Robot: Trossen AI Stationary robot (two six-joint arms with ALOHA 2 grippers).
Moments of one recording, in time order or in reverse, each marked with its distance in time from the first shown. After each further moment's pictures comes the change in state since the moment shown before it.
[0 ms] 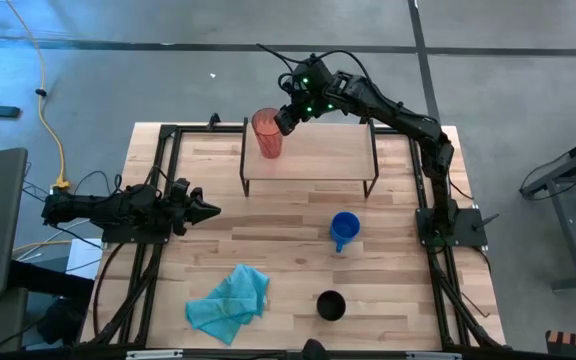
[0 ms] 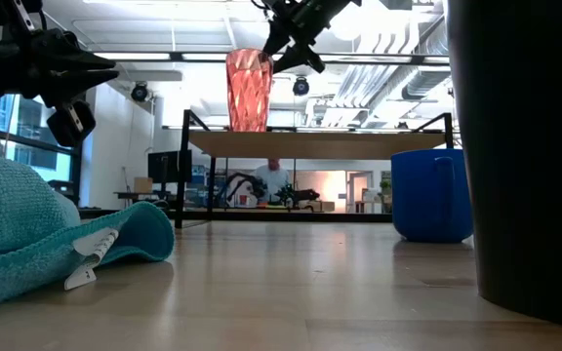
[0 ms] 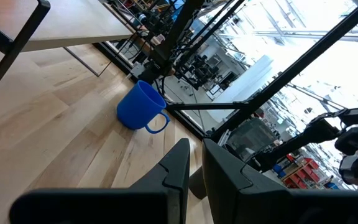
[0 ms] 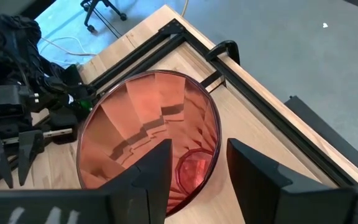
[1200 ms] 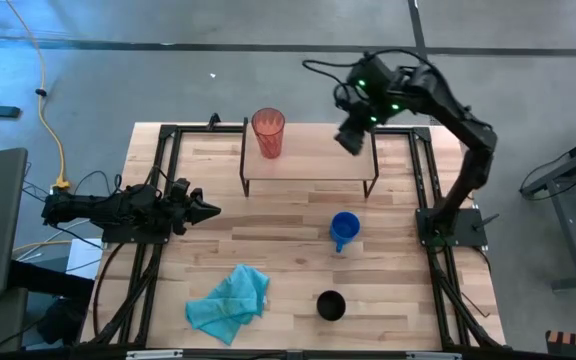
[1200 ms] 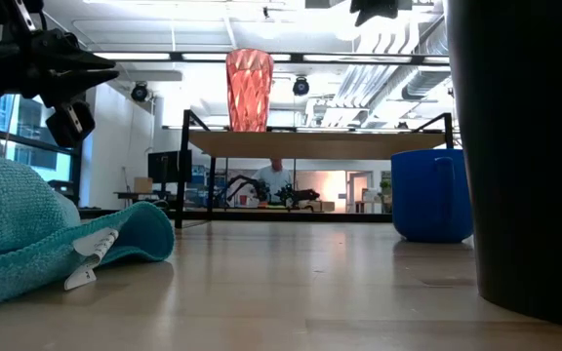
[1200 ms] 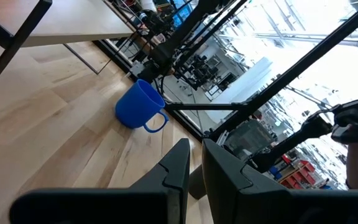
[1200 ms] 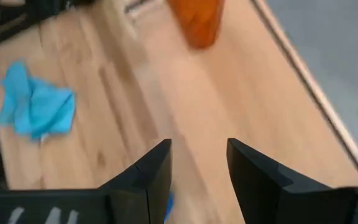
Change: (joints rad) left arm 0.000 0.000 0.000 0.000 -0.001 -0.024; right arm 0.028 -0.315 0.001 -0.615 -0.028 -0.242
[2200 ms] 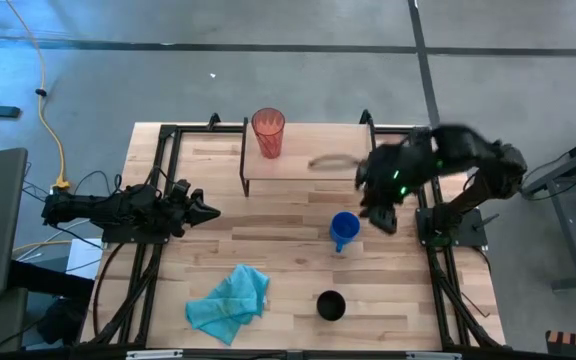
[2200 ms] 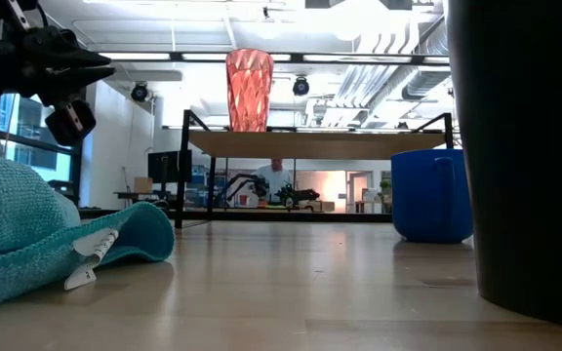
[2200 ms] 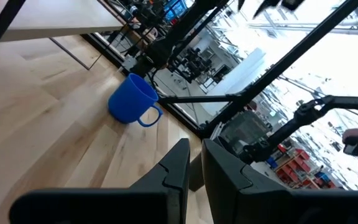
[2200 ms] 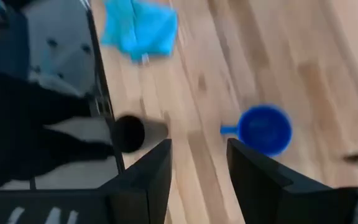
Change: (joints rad) left arm 0.000 0.000 0.000 0.001 0.046 0.028; right arm 0.588 -0.171 -0.167 -0.042 0.056 0.465
